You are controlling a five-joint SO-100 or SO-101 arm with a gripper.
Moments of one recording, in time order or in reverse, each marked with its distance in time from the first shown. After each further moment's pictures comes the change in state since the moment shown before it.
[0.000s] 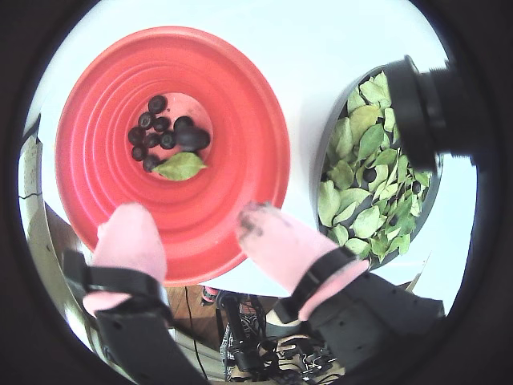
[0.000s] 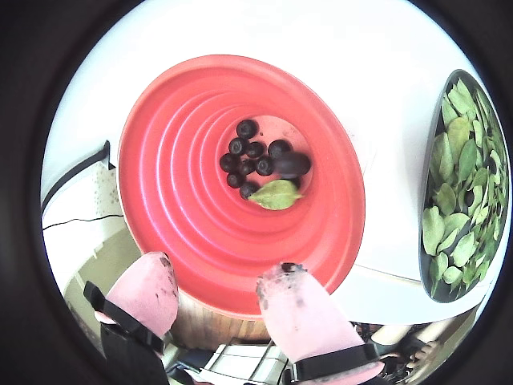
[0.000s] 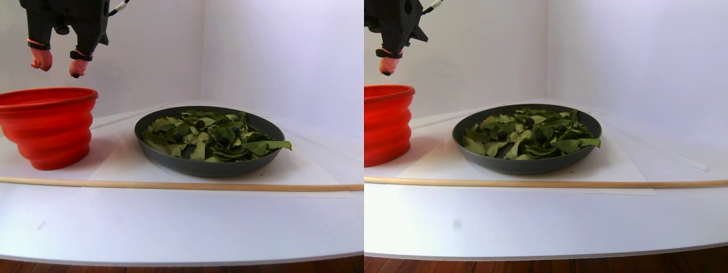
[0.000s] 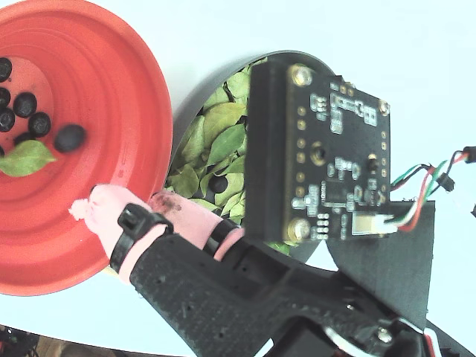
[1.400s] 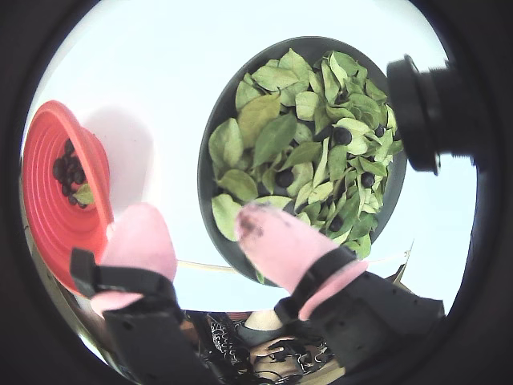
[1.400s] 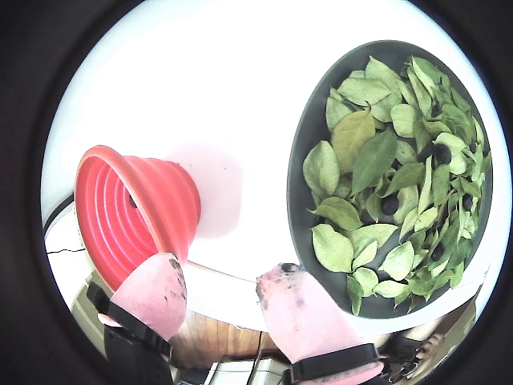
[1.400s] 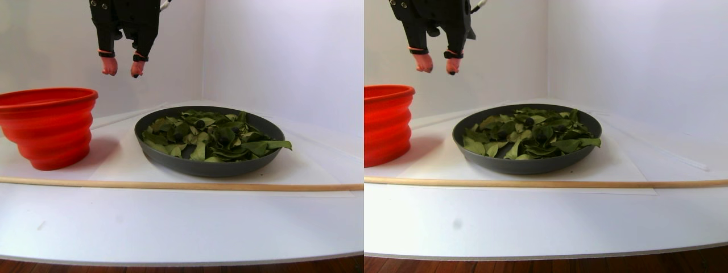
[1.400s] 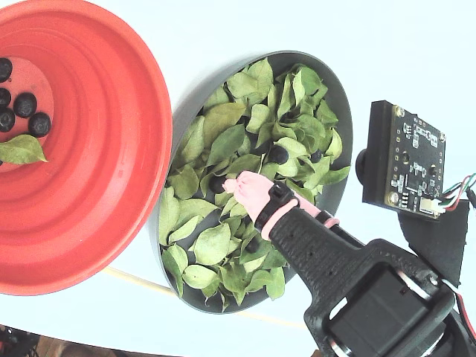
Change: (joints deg) arm 15.9 2.4 0.0 -0.2 -10.4
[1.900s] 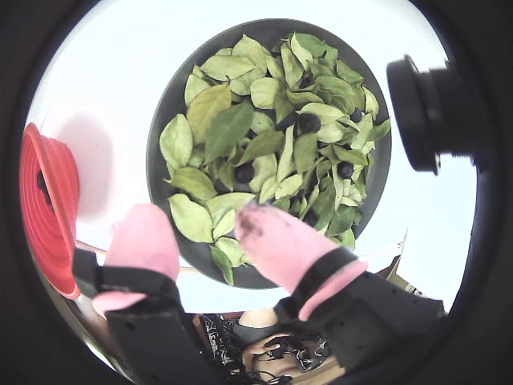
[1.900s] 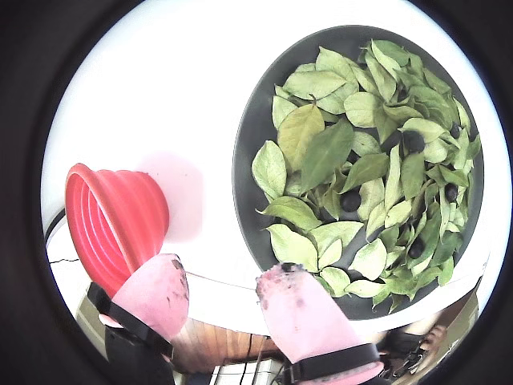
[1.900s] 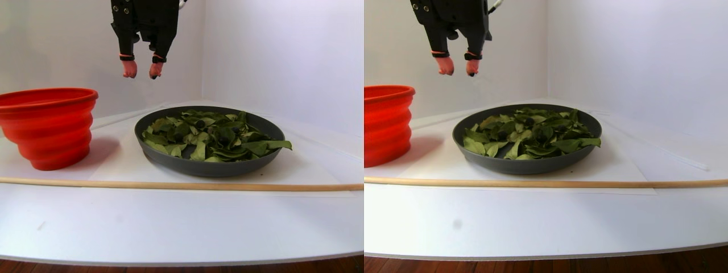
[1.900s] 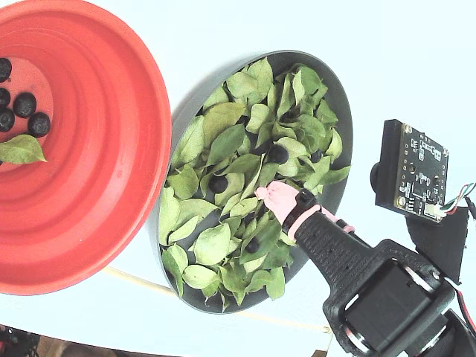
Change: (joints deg) arm 5.3 0.0 0.0 0.0 -2.4
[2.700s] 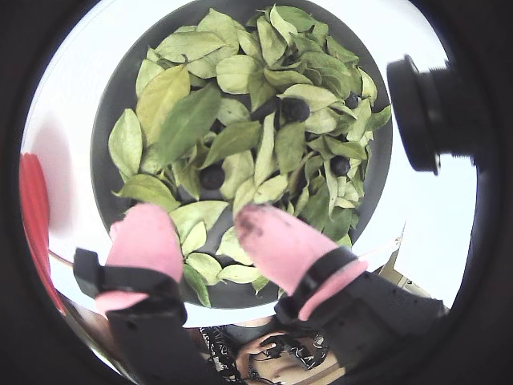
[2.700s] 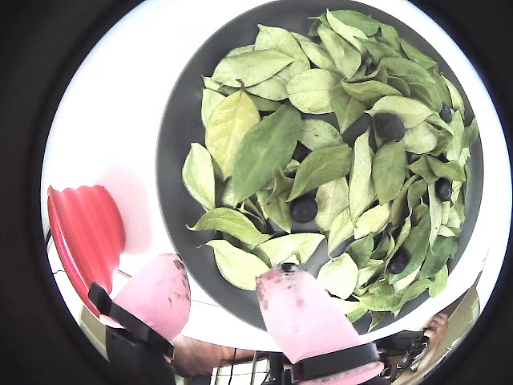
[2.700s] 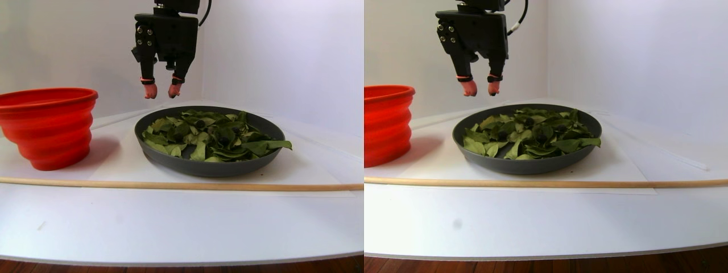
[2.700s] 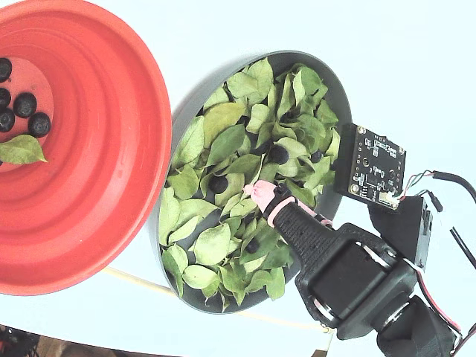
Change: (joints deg) arm 6.2 -11.4 0.0 -10.4 -3.6
